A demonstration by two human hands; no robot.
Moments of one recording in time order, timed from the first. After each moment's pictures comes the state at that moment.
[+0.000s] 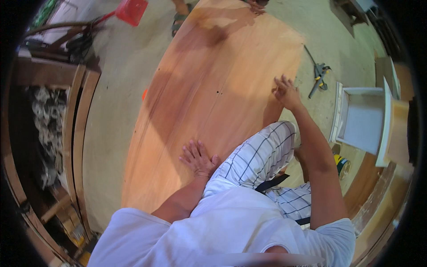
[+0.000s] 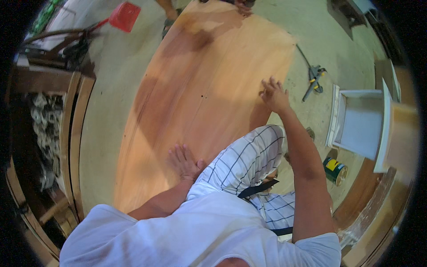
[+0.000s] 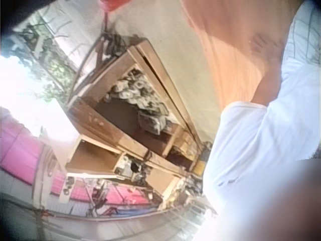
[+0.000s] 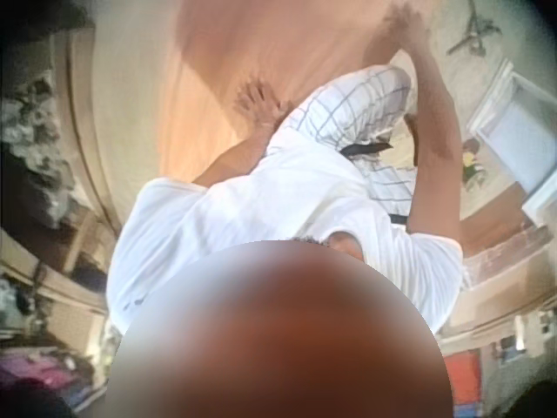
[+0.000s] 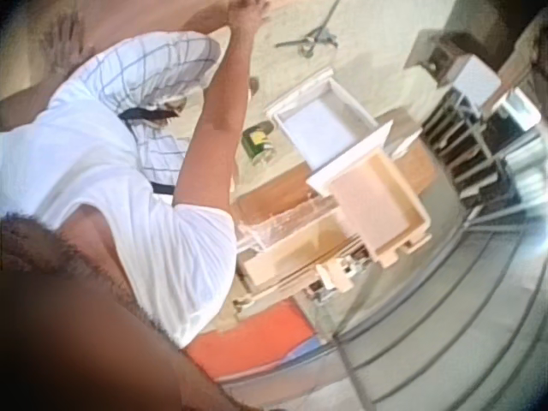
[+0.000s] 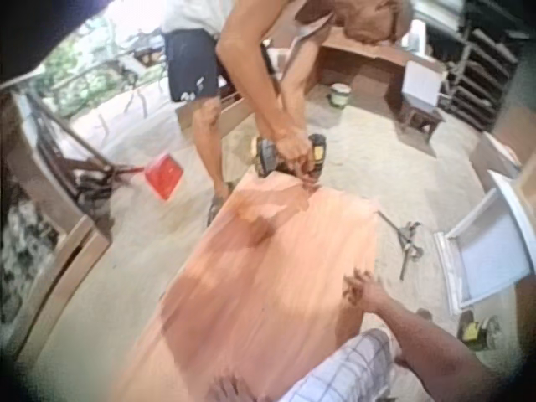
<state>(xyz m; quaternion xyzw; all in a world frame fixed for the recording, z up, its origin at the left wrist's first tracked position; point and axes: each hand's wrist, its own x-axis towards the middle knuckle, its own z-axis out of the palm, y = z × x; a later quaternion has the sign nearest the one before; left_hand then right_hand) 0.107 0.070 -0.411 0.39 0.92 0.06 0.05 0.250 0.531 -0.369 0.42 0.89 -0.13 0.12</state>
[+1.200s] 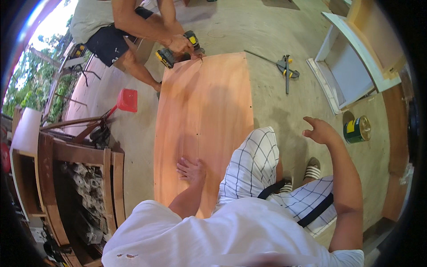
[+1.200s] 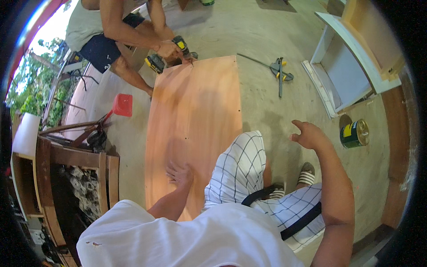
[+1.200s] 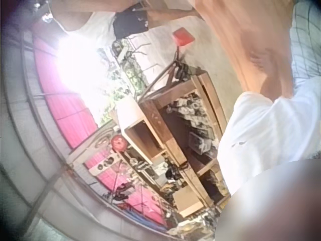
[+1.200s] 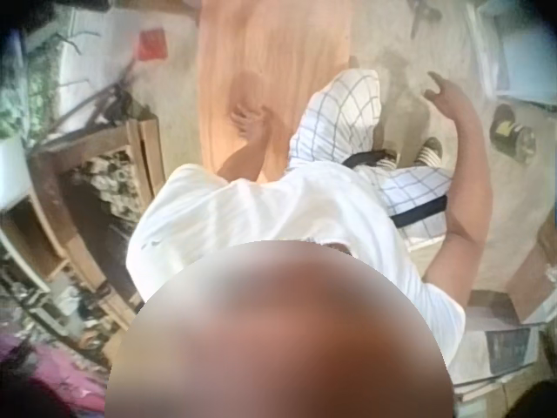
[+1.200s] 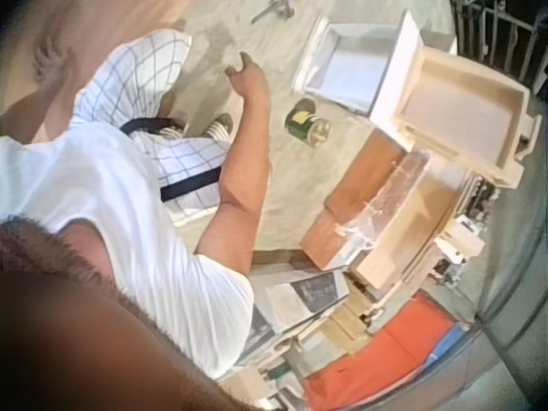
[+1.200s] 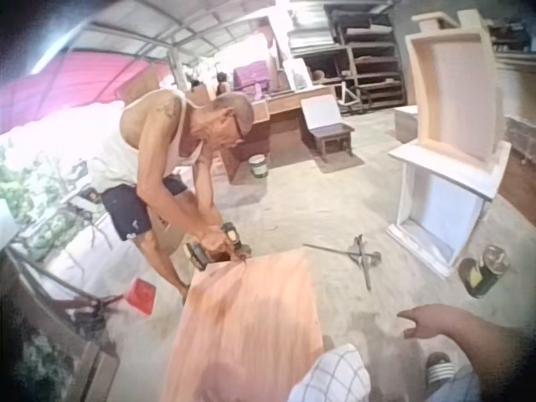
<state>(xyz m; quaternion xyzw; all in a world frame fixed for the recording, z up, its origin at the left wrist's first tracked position) 0.030 0.180 -0.368 0.20 0.97 0.04 0.11 0.484 0.406 -0.164 0.60 0.74 -0.30 0.10</state>
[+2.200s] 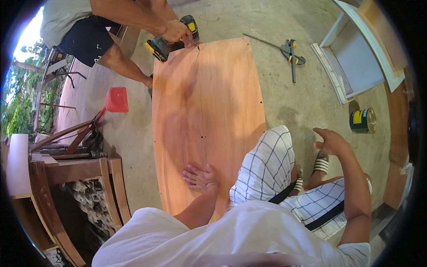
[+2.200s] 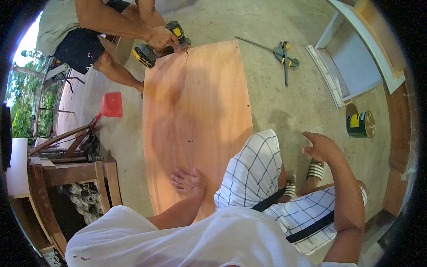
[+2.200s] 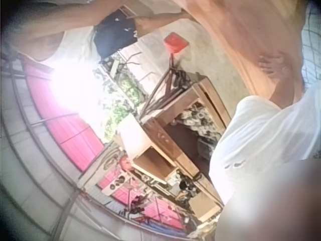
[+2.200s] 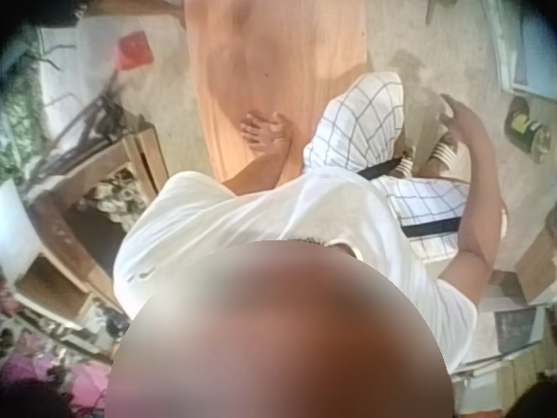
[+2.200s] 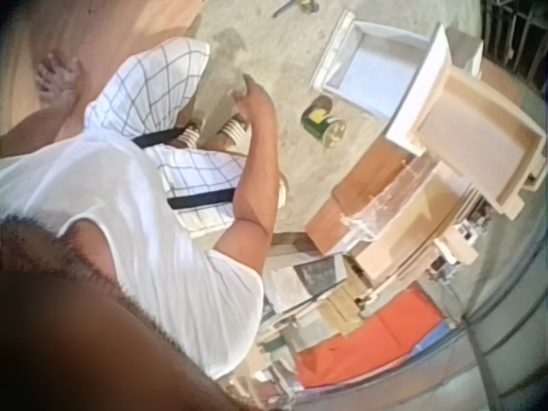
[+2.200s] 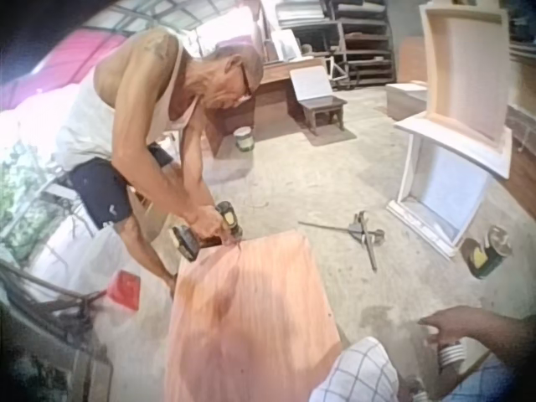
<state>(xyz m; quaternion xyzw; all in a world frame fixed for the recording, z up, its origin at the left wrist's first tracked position) 0.051 0.178 -0.379 0.17 0.98 -0.06 0.08 0.477 0.389 -0.188 0.60 0.70 -0.32 0.20</state>
